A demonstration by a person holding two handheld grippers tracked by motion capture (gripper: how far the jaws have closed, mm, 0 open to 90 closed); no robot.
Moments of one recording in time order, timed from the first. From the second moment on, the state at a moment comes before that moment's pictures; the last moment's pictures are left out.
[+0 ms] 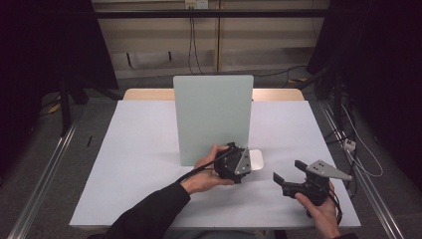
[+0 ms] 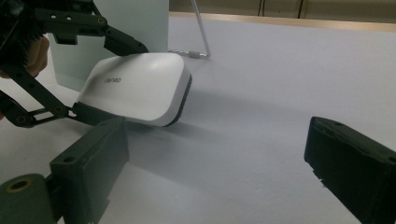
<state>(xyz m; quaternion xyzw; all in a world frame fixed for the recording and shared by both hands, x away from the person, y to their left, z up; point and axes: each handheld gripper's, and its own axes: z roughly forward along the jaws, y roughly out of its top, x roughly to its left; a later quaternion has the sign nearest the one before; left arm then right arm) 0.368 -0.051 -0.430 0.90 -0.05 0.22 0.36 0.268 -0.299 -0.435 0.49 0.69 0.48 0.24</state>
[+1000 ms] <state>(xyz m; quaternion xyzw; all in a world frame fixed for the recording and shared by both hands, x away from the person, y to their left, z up) 0.378 0.034 -0.389 0.88 0.06 0.18 0.44 0.270 -0.297 -0.436 0.49 0.69 0.48 0.24</state>
